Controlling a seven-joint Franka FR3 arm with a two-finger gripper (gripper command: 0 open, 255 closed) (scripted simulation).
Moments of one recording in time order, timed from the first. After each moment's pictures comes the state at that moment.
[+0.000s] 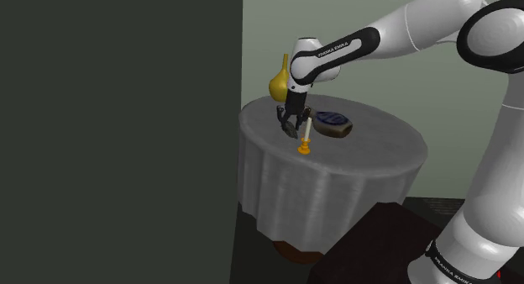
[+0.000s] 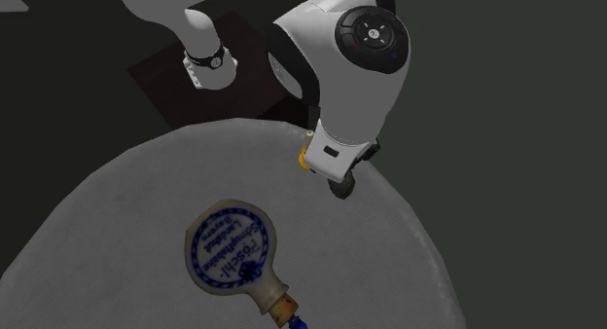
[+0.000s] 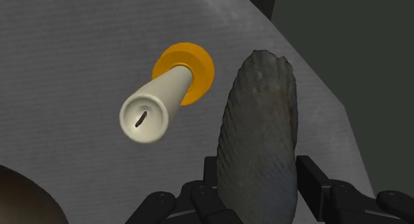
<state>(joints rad) -0.12 0.20 0.12 -1.89 0.00 2.12 0.48</state>
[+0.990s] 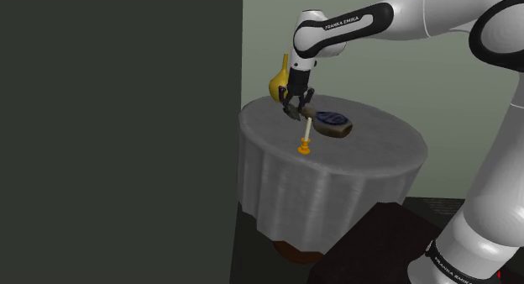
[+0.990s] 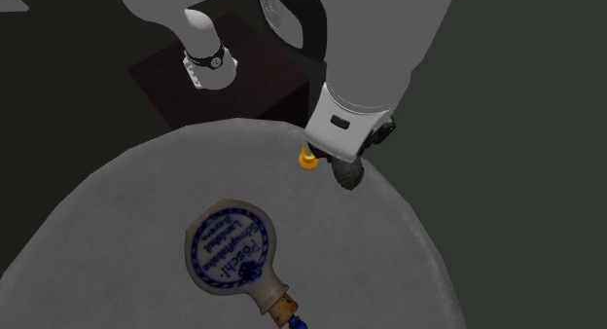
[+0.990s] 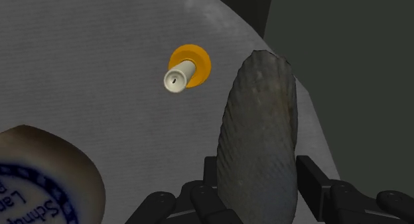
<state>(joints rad) -0.12 0.15 0.12 -1.76 0.01 1.94 0.48</state>
